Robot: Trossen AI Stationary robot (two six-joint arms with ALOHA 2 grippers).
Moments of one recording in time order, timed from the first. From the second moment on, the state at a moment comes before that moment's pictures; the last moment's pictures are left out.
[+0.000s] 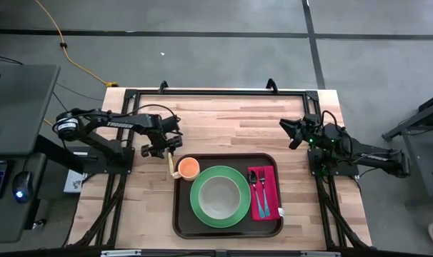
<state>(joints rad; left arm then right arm) 0.38 1.43 0.59 -0.63 0.32 -1.44 -0.25 0.14 0.13 -0.03 0.28 0.50</state>
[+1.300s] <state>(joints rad) 0.38 1.43 0.58 -0.70 0.28 -1.45 -0.25 0.14 0.13 -0.02 0.28 0.49</state>
